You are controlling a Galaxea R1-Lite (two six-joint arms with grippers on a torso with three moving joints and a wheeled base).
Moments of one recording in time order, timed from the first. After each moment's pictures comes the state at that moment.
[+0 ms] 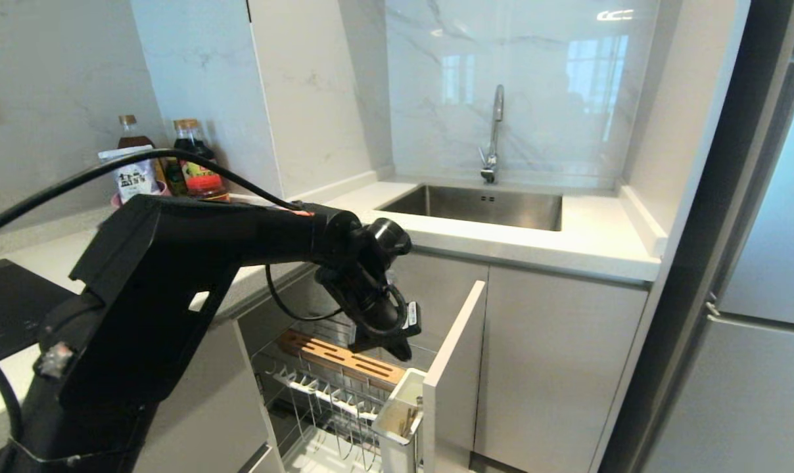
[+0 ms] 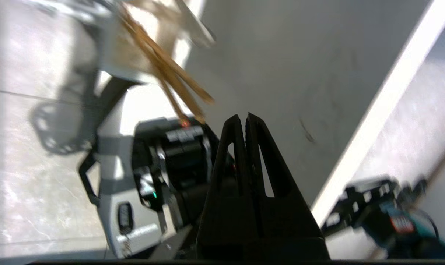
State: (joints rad) left arm -0.55 2.31 -1.92 0.86 -0.23 -0.56; right arm 0.00 0.00 0.00 0.00 0.00 -0.01
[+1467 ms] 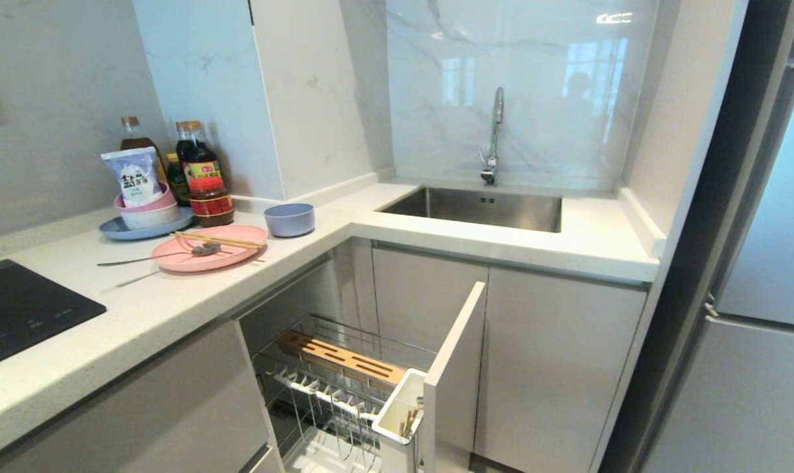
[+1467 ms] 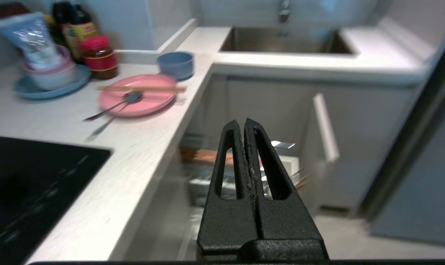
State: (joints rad) left arm -0.07 0.70 -1.36 0.78 -0.11 0.13; right arm 0.00 0.00 0.00 0.00 0.00 -0.01
